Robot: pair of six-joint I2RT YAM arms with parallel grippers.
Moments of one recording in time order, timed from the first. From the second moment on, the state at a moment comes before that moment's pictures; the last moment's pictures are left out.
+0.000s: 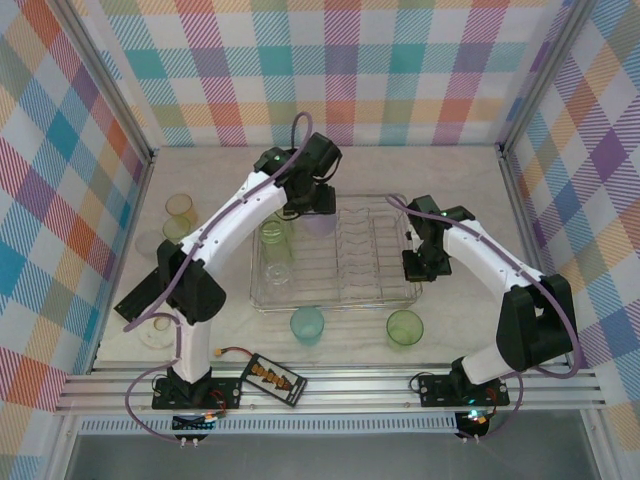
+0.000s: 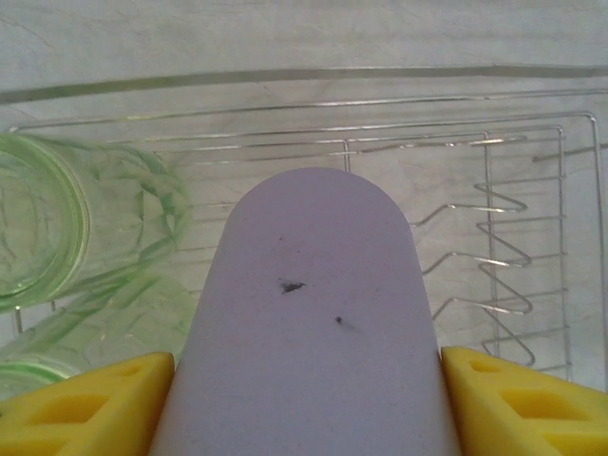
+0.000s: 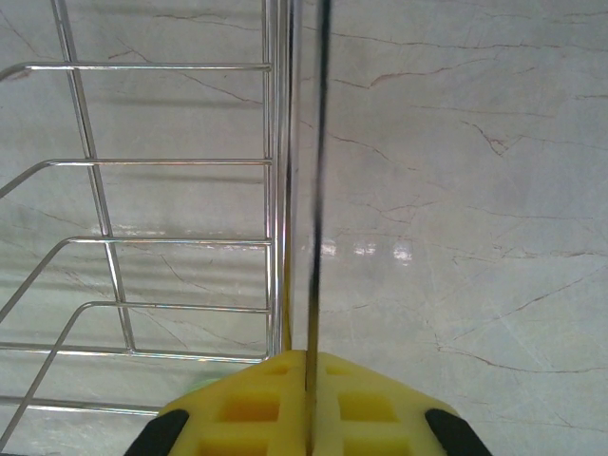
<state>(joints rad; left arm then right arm) -0.69 1.99 2.13 -1.29 -0.19 -0.63 0.36 1.48 1.09 -1.11 -0.03 0.25</state>
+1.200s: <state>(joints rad) -0.67 2.28 2.33 -1.42 -0.25 -0.60 0.38 1.36 1.06 -1.09 -0.02 0.23</state>
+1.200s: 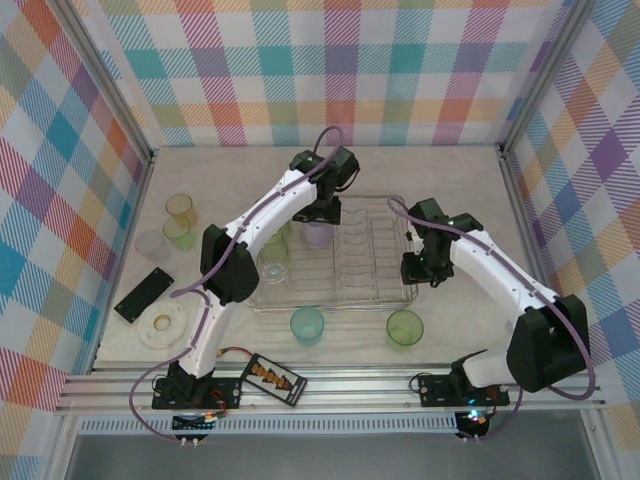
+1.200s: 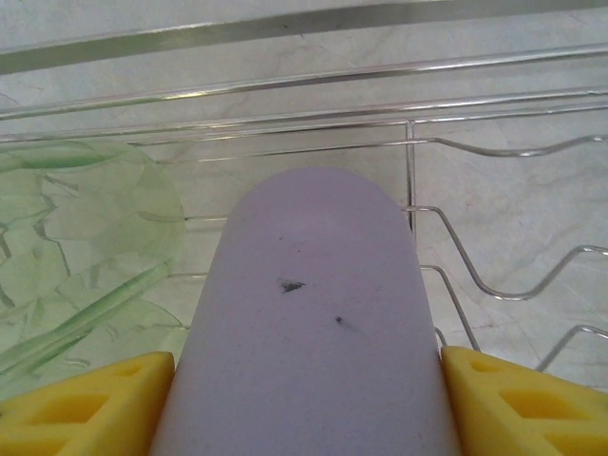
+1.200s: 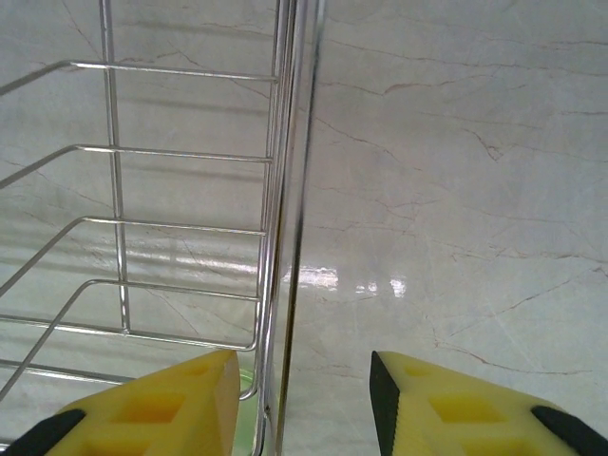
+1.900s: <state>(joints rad) -0.65 2.32 2.35 -1.38 -0.28 -0.53 0.38 1.16 1.05 -1.10 0.04 0.28</state>
